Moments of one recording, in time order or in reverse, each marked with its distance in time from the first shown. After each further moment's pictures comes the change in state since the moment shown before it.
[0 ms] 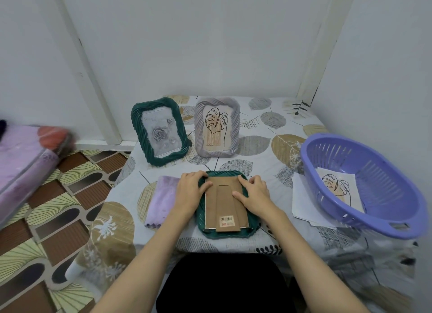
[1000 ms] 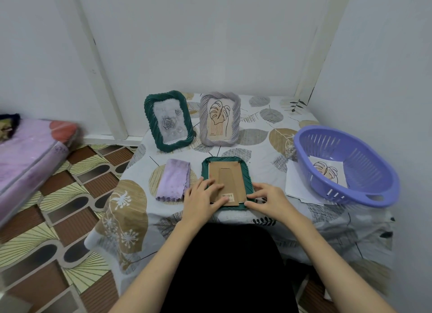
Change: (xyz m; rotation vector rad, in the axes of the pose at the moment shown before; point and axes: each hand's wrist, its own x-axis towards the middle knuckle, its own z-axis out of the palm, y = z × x) left_hand -0.100 0.029 -0.009 0.107 -0.124 0.036; right_hand -0.086 0.020 -0.014 0.205 0.006 -0.115
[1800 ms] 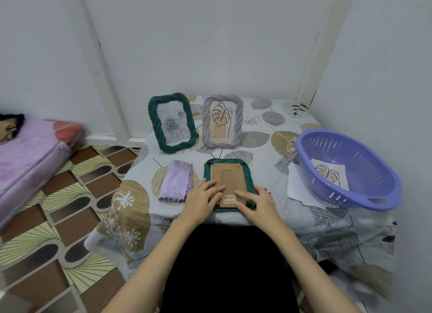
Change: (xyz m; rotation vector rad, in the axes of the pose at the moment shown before) left_hand 0.006 -0.012 -0.005 -0.147 -0.080 0.062; right_hand -0.009 -0.017 0.036 0.098 0.115 0.073
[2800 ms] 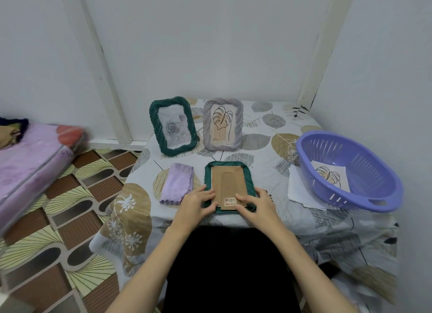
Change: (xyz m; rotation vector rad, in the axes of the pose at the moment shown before) left_hand -0.014 -0.005 -0.010 -0.023 0.143 0.079; right_hand -0.002 -0.003 0.000 0.006 0.000 0.020
